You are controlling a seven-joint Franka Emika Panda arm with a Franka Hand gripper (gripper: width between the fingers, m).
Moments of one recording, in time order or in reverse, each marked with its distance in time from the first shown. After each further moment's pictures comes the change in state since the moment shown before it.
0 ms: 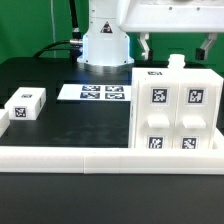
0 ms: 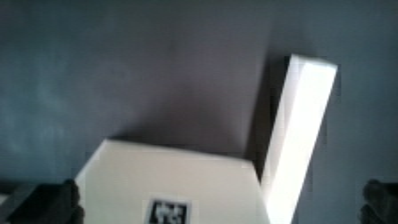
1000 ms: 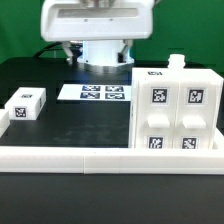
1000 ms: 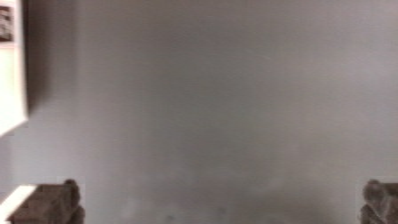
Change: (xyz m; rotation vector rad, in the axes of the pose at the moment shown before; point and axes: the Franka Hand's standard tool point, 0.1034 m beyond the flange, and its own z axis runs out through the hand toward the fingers) arm -0.079 0.136 0.024 0.039 -0.051 0.007
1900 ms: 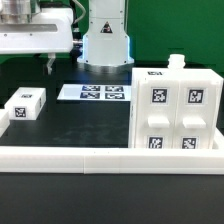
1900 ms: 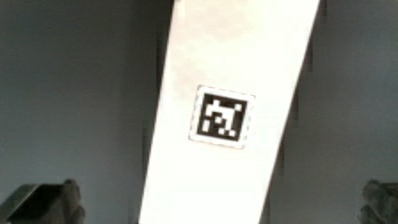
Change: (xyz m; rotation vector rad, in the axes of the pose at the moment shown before) arm -0.039 0.128 0.032 -0.030 -0.033 -0.056
